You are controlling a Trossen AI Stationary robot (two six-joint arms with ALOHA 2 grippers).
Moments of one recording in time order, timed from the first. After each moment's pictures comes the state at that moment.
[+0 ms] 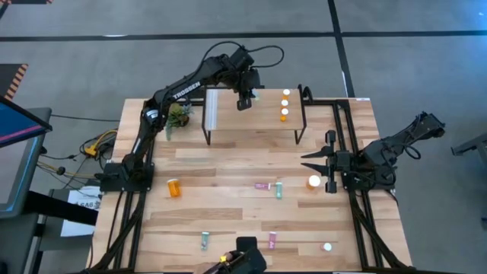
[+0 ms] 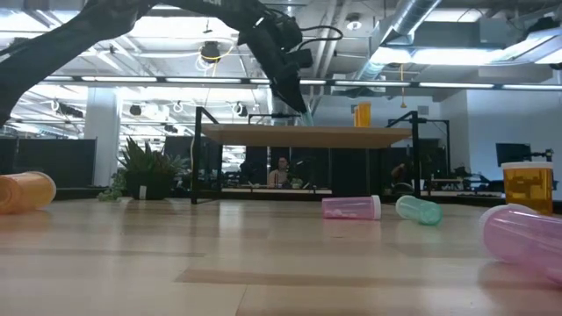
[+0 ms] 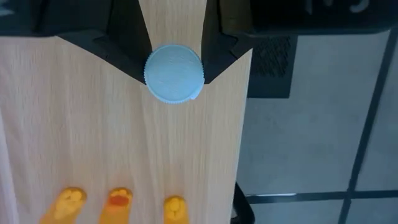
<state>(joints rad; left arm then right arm) 0.58 2.21 2.33 -1.04 0.16 0.51 0.51 0.68 0.68 0.01 0.58 -0.21</state>
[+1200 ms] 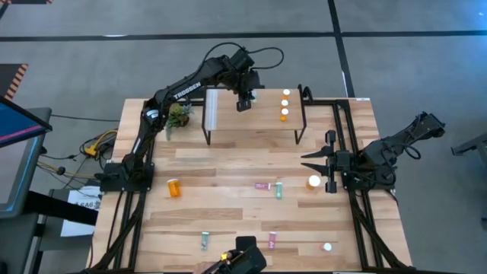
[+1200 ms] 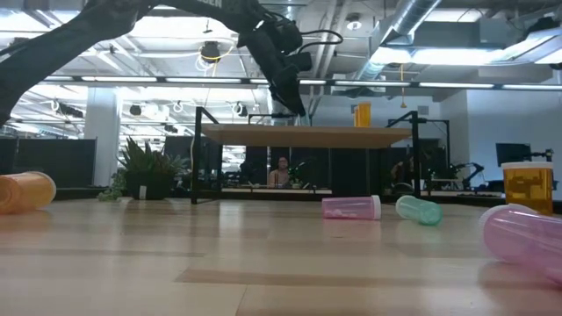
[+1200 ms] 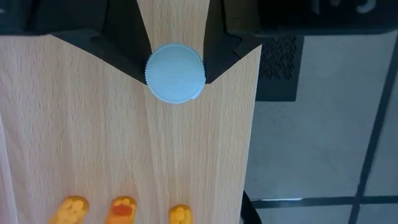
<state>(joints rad) 0.59 2.21 2.31 -1.05 0.17 0.51 0.51 0.68 0.68 0.01 0.58 -0.21</state>
